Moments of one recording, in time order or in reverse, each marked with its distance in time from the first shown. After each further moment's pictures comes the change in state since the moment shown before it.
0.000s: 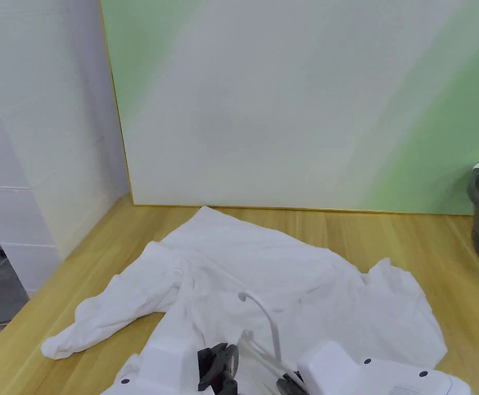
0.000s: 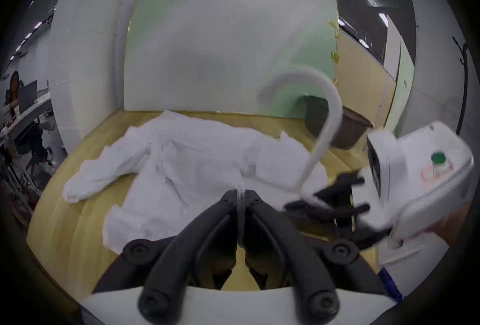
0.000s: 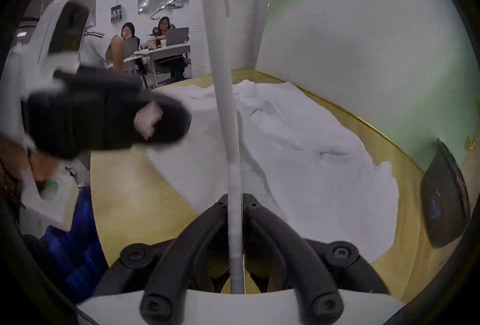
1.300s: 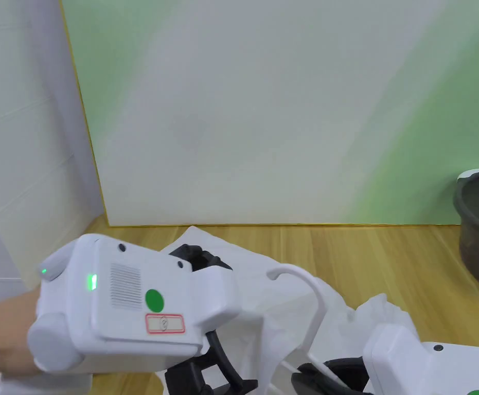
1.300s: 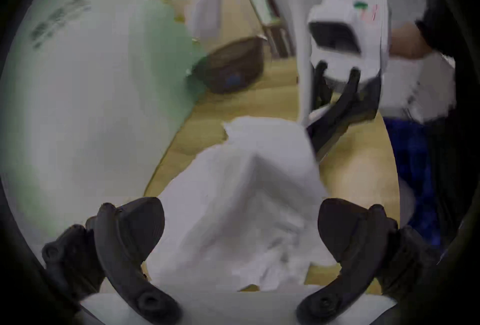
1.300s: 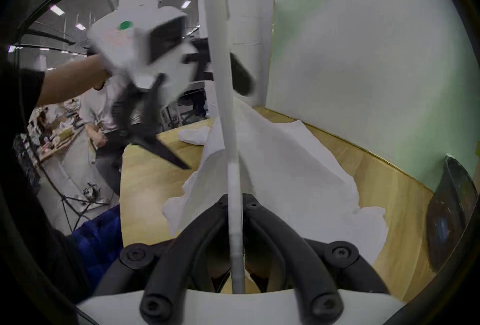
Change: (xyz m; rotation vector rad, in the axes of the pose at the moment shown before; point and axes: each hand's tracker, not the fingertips) left arm -0.007 0.135 -0.088 -0.297 -0.525 -1.086; right arm 0.073 0.016 0.051 0.197 0.188 -0.004
